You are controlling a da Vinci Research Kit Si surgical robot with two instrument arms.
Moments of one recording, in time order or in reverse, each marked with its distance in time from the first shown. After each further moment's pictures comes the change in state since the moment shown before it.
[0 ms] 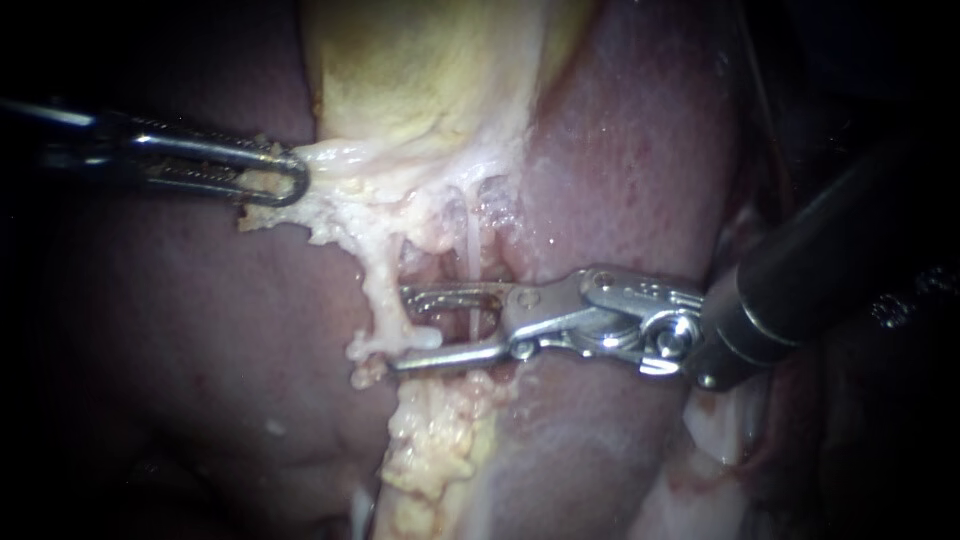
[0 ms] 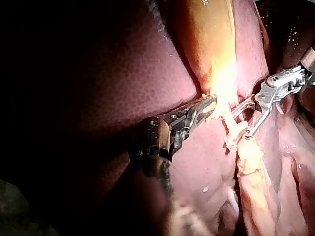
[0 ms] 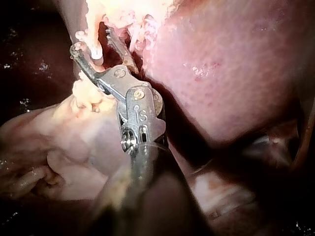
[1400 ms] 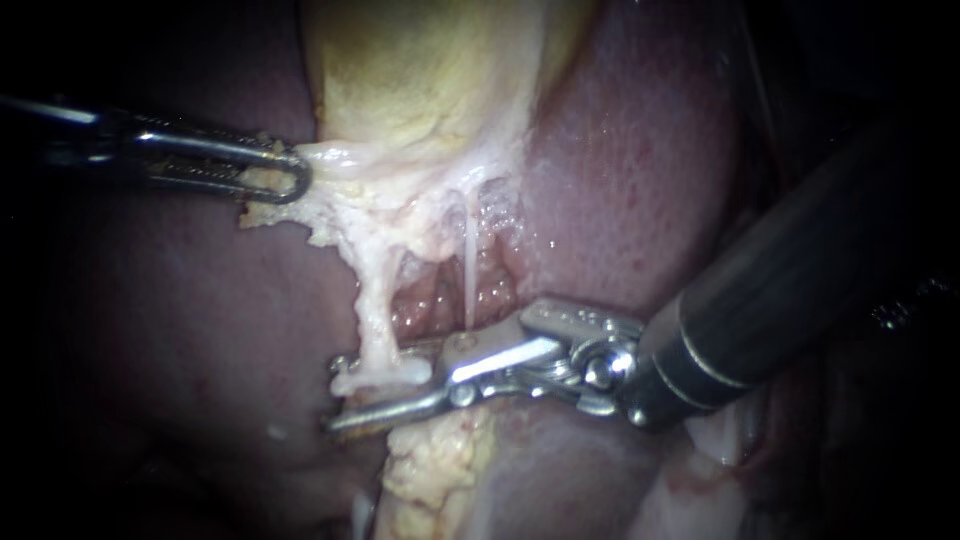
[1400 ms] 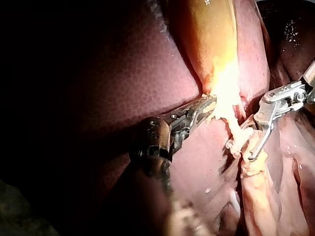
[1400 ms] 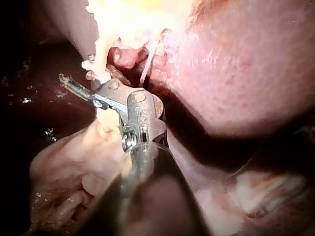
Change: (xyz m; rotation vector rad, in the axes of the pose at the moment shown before) right arm 0.000 -0.001 0.006 0.078 -0.019 0.134; left arm 0.000 0.000 0.000 0.000 0.000 0.001
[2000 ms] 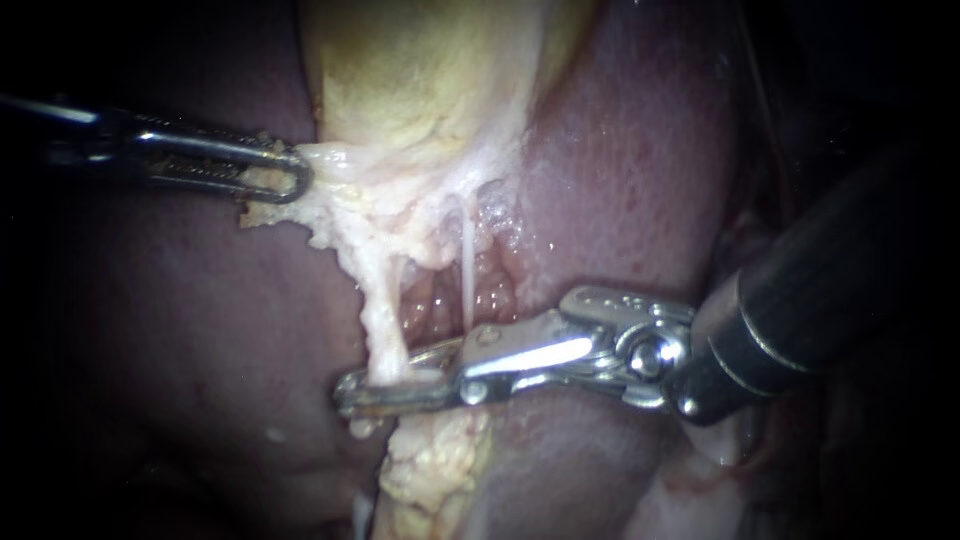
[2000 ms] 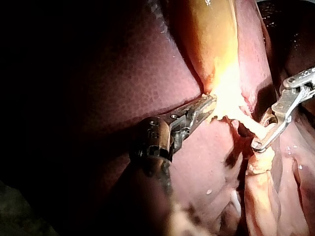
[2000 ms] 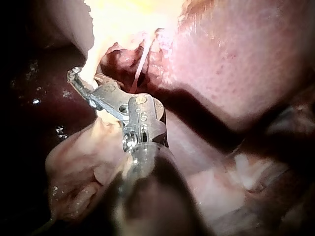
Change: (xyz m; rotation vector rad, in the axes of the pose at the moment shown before) right arm 0.005 -0.005 -0.004 0.035 -0.054 0.145; left arm 0.000 0.000 0.000 -0.001 0.000 0.000
